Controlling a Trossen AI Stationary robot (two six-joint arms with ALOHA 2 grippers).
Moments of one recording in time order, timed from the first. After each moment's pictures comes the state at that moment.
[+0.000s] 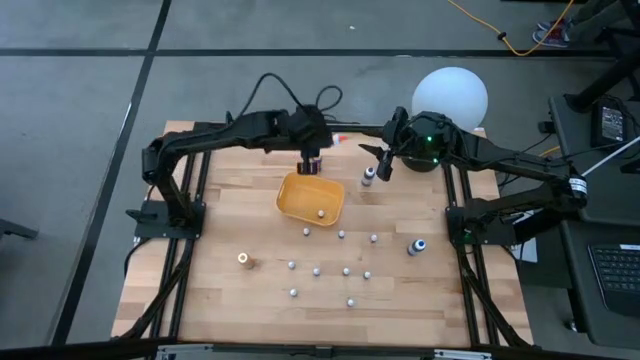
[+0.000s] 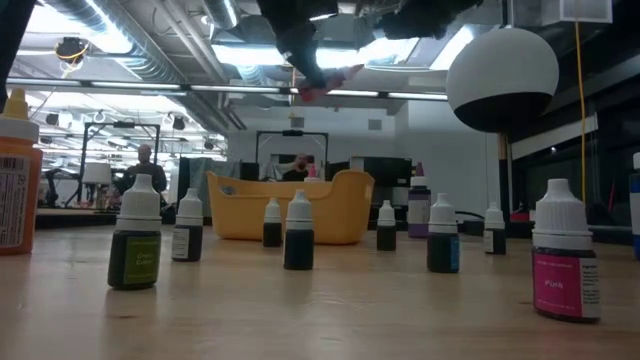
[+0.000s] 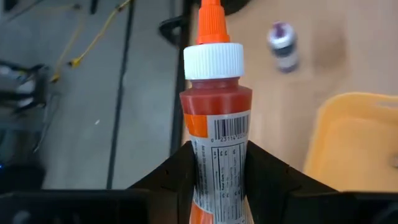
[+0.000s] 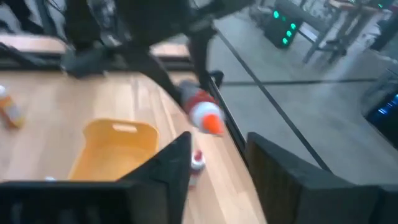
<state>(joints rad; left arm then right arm) 0.29 1.72 1.73 -0.83 -0.31 0.44 -0.28 1.16 1.12 -0.30 0.10 -0.18</state>
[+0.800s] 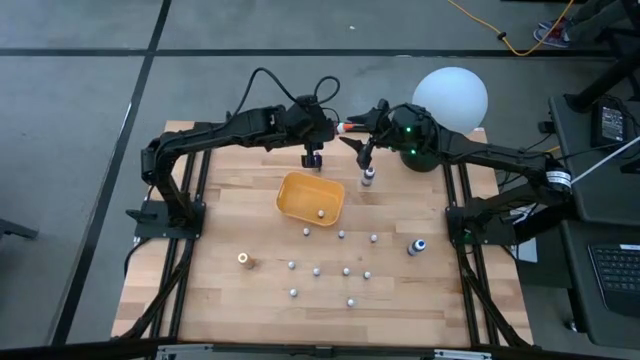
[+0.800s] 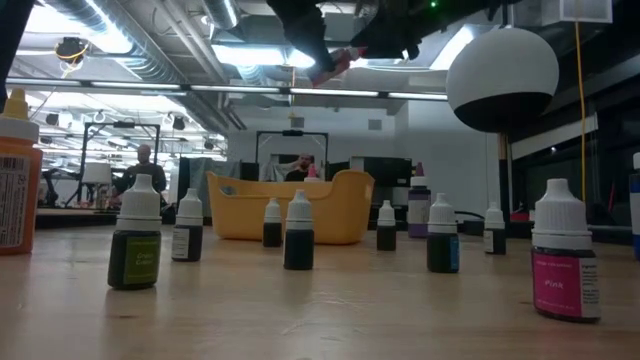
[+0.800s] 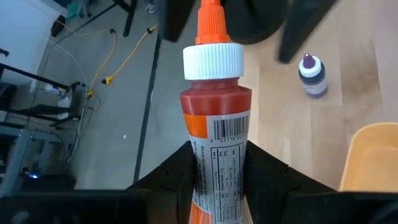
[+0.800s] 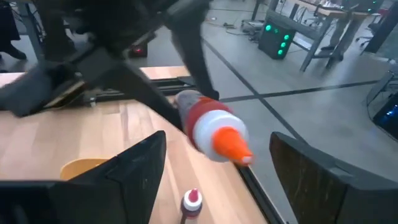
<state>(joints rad) 0.27 1.72 1.77 -0.75 -0.37 0.50 -0.35 1.32 1.12 -0.05 0.04 -0.13</state>
